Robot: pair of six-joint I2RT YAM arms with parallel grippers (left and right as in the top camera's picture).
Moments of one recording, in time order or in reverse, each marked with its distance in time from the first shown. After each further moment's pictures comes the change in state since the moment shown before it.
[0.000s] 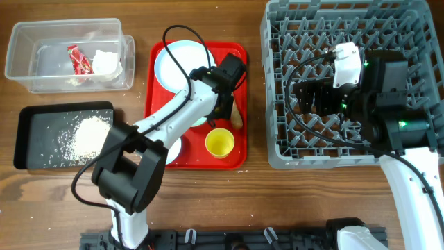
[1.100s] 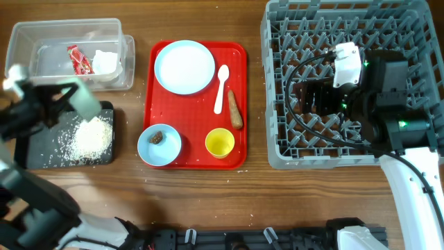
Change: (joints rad) left arm 1.326 -0.230 -0.004 -0.433 1.448 0.558; right arm 0.000 0.000 0.000 0.002 0.000 0.000
